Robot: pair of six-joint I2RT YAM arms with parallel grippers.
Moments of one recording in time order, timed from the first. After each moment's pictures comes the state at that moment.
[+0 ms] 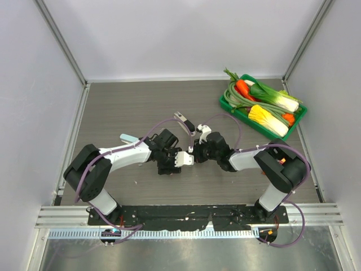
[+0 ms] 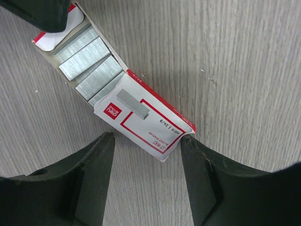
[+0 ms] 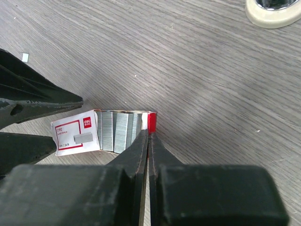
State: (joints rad) left arm -0.76 1.60 0.89 -0.47 0.29 0.81; right arm 0.68 1.66 0.57 0.53 -0.24 0.43
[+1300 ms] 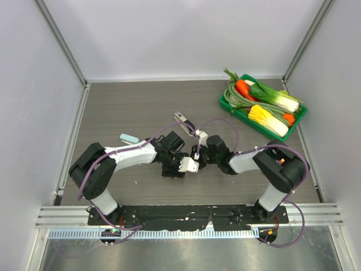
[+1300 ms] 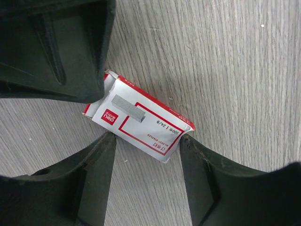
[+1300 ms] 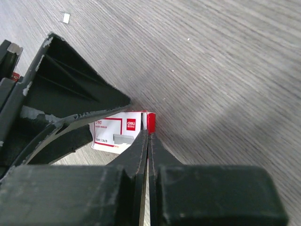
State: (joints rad) left arm -0.83 1.64 0.93 -0.51 0.35 0.92; right arm 0.70 1.67 0.54 0.56 -0.42 0.46
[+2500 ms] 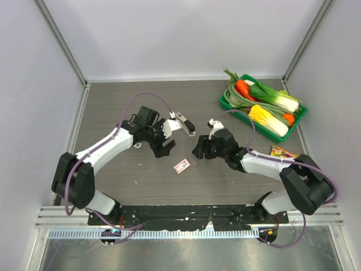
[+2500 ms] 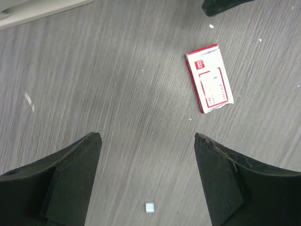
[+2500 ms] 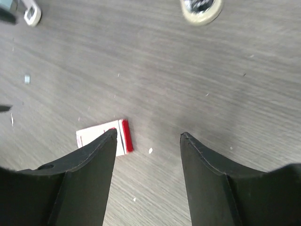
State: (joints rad) left arm -0.54 1.52 1.05 -0.54 0.44 0.60; right arm 0.64 1.40 0.54 0.27 -0.14 0.48
